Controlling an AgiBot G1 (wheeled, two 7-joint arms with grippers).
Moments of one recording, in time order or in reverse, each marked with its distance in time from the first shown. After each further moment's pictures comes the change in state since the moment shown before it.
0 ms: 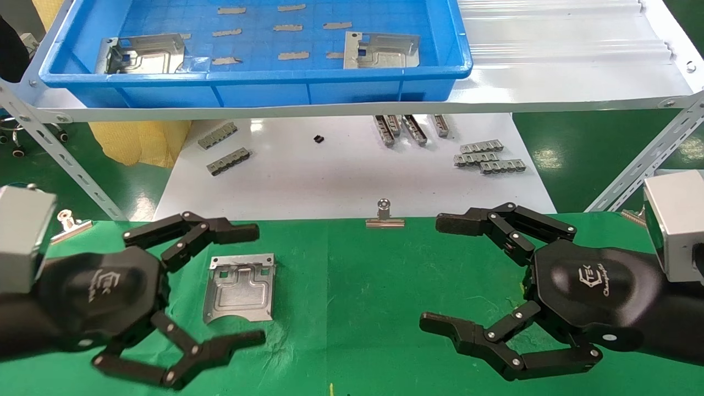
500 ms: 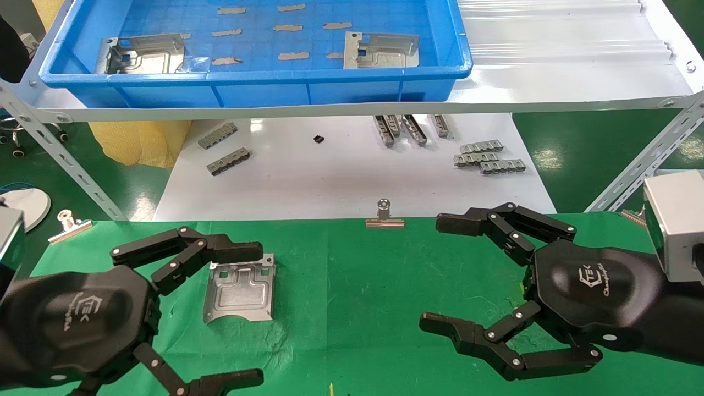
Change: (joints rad) left arm 0.060 -0.037 -0.053 -0.129 -0.039 -0.005 -0.080; right arm 0.000 0.000 0.000 0.000 0.000 0.000 0.000
